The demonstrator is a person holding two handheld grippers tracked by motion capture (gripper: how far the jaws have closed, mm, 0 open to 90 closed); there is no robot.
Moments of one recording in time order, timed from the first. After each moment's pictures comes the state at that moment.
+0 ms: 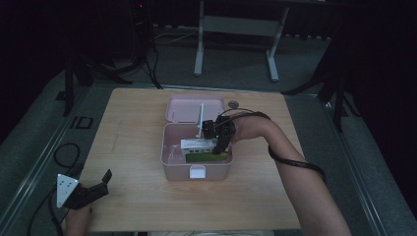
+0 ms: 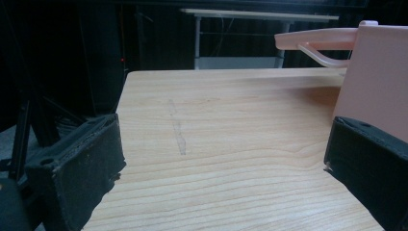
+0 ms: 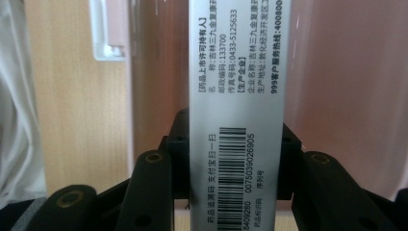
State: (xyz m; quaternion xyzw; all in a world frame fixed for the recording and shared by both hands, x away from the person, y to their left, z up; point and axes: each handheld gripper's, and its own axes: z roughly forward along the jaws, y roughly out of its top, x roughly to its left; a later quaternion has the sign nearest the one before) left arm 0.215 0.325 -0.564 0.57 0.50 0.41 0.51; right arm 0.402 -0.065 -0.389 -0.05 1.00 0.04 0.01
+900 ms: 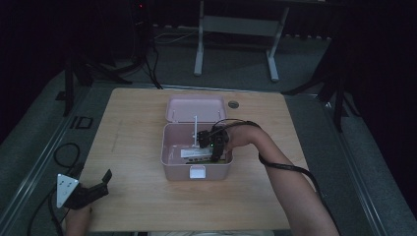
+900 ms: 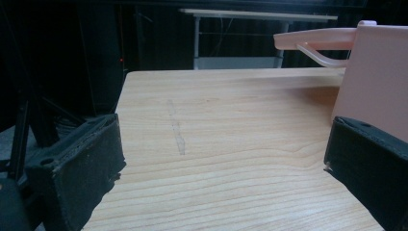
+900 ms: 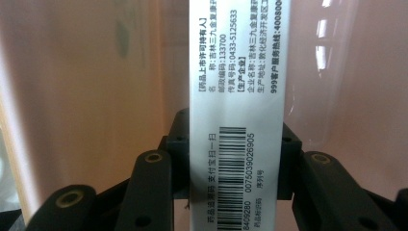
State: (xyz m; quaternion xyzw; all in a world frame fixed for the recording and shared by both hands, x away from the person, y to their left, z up) left arm 0.215 0.325 -0.564 0.57 0.49 0.41 0.51; right arm 0.413 -0.053 -0.448 -0.05 1.00 0.00 -0.02
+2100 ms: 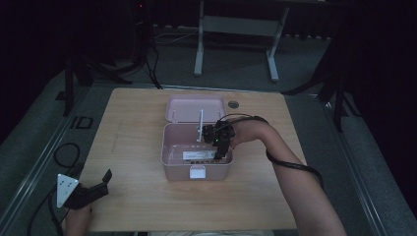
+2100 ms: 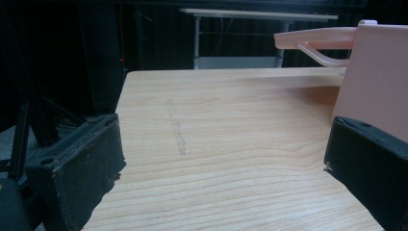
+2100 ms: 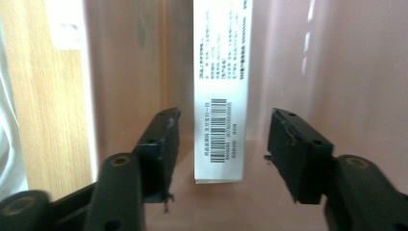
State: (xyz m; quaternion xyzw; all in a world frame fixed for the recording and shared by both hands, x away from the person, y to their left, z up) left arm 0.215 0.325 -0.564 0.57 0.49 0.41 0.51; right arm 0.410 -0.067 -0.414 -0.05 1.00 0.03 0.00
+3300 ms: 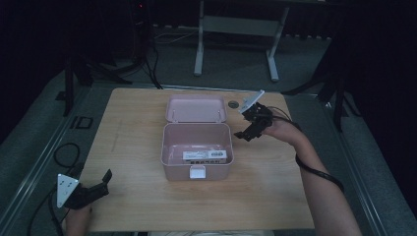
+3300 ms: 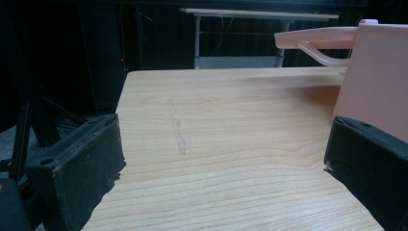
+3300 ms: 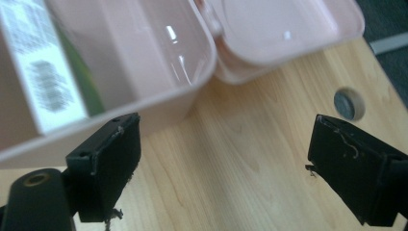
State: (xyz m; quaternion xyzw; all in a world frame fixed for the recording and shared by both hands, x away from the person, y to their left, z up) left arm 0.215 0.325 -0.564 0.57 0.49 0.41 0.51; right arm 0.452 -0.191 -0.412 0.15 0.95 0.25 0.14
